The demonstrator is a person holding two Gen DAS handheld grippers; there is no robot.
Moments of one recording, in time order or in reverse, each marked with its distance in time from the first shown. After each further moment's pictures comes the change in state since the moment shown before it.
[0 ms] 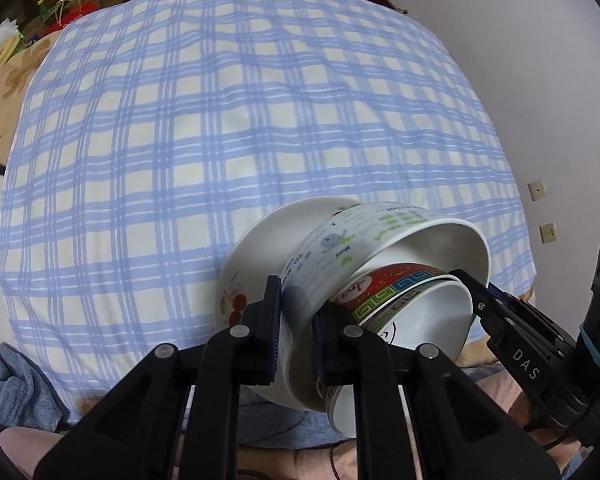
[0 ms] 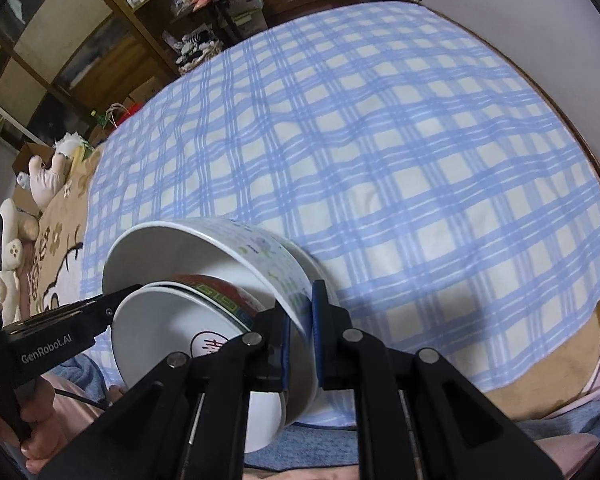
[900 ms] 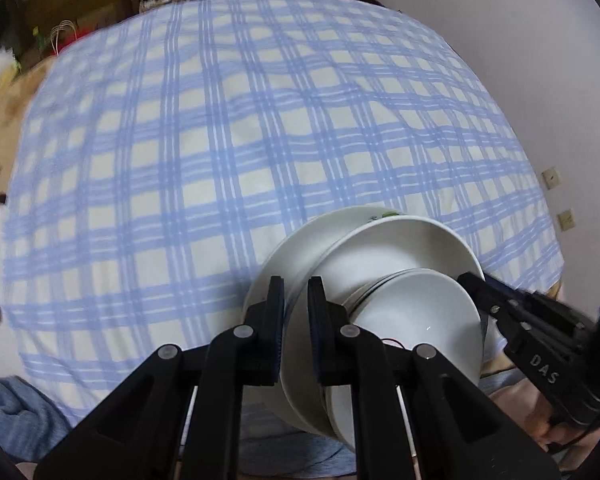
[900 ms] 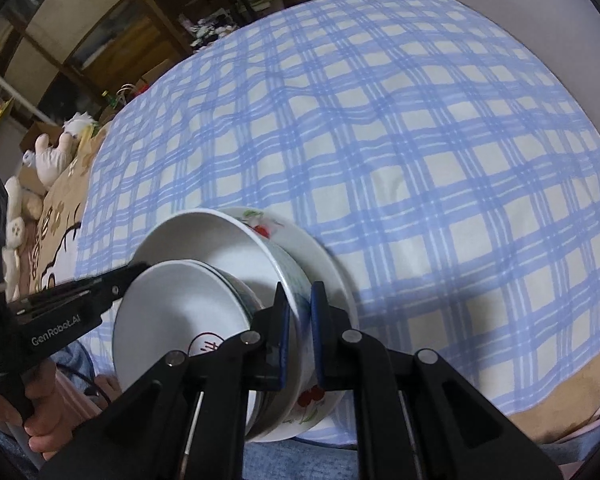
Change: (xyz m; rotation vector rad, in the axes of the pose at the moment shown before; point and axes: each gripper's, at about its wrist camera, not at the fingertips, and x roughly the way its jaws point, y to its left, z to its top) left arm 0.011 0.001 0.001 0.094 -0.069 0.064; right arm 0.019 0.008 -0.003 -0.091 -0.011 0.037
